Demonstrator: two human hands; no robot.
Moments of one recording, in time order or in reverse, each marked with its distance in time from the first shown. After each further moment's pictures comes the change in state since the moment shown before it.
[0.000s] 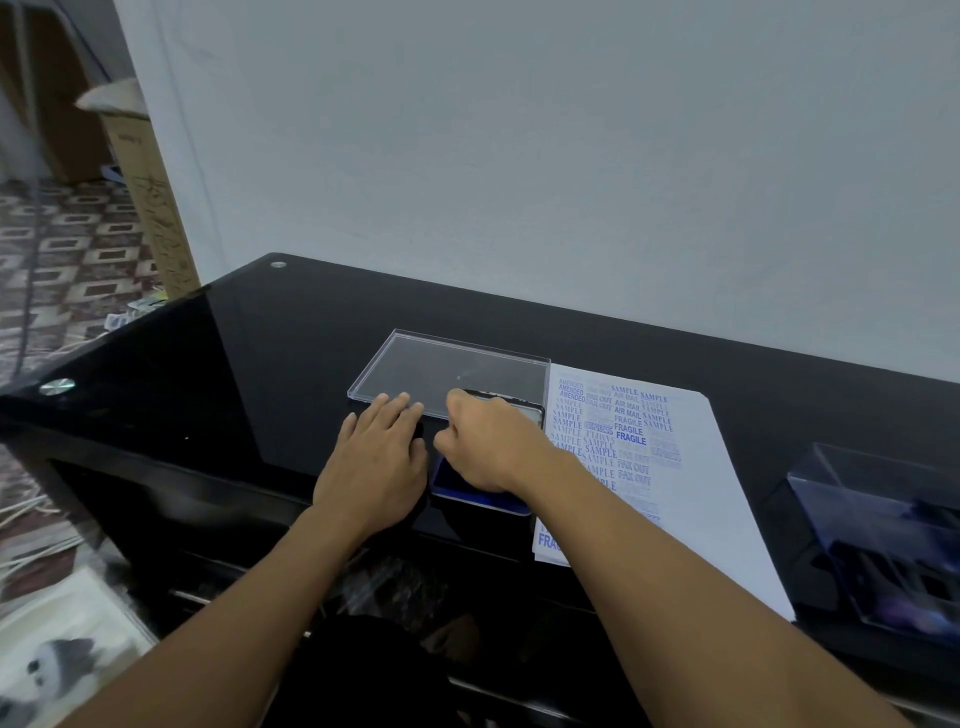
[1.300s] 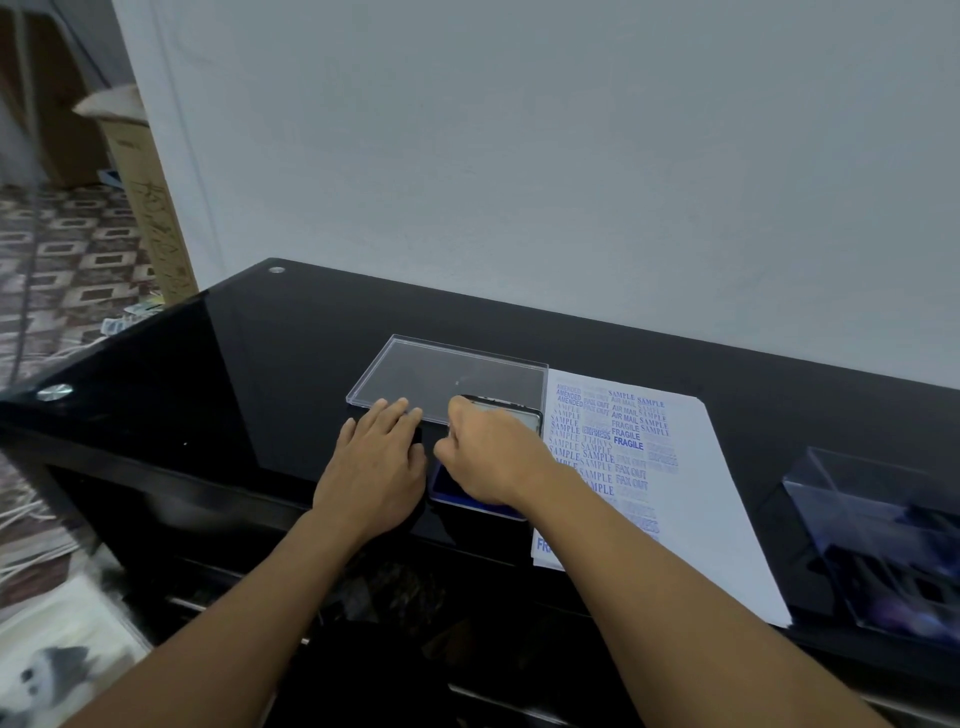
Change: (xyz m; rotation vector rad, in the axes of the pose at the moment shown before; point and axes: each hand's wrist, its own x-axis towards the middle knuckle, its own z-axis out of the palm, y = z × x) left_hand 0.001 0.002 -0.003 -0.011 -0.007 -0.007; right_hand -0.005 0.000 0.005 0.006 0.047 0.022
